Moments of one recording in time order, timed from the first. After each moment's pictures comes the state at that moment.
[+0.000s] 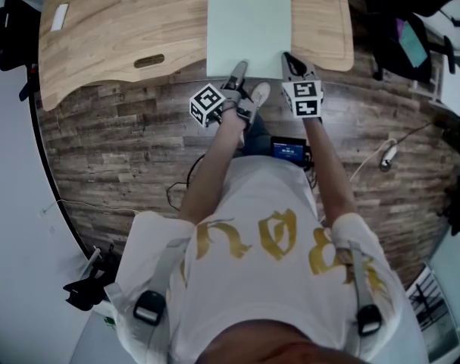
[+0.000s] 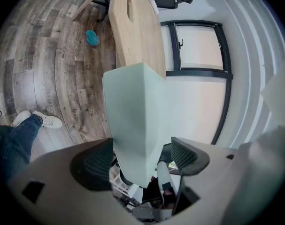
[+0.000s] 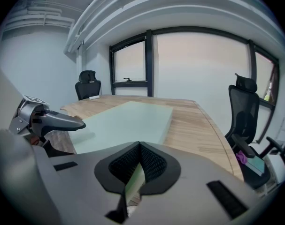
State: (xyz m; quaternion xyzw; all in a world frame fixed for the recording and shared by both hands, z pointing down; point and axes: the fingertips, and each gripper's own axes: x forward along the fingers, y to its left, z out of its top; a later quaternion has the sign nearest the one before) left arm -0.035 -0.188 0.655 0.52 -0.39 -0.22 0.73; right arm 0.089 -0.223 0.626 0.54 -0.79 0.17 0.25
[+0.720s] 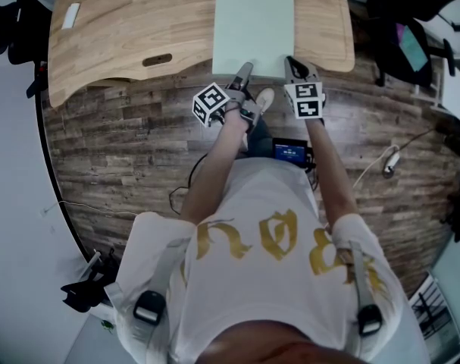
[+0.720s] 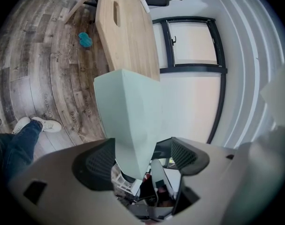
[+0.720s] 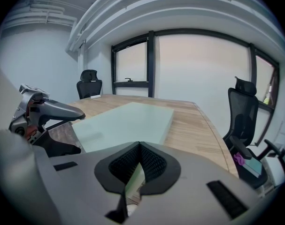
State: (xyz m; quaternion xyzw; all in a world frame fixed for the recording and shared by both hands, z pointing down) left arm -0.034 -0.178 0.628 0.55 -0.39 -0.21 0.71; right arm 0.089 -0.208 0.620 0.54 -0.79 0.16 0.26
